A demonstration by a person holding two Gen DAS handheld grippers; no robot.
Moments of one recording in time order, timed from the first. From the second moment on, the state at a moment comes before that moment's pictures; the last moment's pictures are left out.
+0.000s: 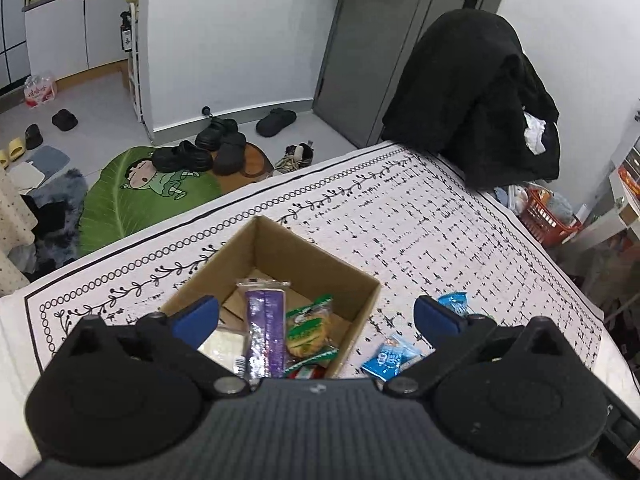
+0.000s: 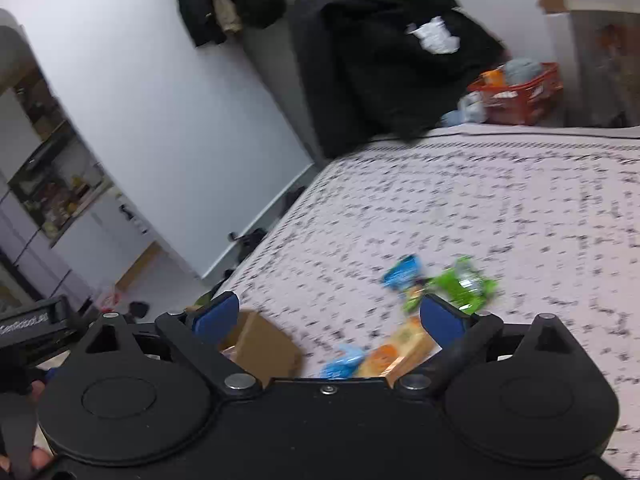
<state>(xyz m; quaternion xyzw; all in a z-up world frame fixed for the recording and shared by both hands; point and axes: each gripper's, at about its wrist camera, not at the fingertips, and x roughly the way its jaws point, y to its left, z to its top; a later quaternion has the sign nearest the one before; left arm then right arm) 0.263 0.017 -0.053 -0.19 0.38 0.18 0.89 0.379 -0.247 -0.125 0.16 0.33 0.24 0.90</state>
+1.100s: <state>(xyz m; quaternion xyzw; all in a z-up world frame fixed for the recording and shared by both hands) 0.331 -0.073 -0.138 -0.17 0.42 0.08 0.89 0.431 -0.307 -0.194 0.26 0.42 0.17 0.85</state>
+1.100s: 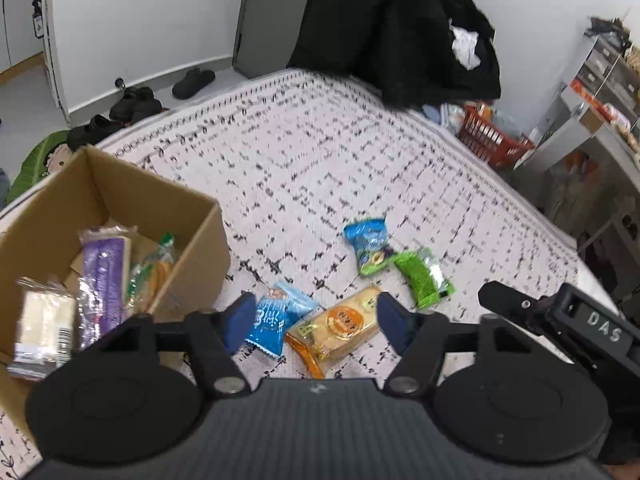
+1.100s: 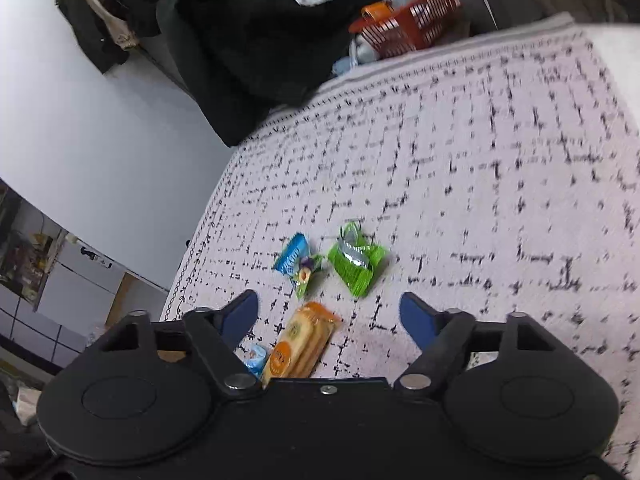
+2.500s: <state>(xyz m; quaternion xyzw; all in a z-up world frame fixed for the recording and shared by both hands) 0.352 -0.051 -0.212 -0.23 0.47 0.07 0.85 0.457 -0.226 -0.231 0.22 0.49 0.22 0.81</state>
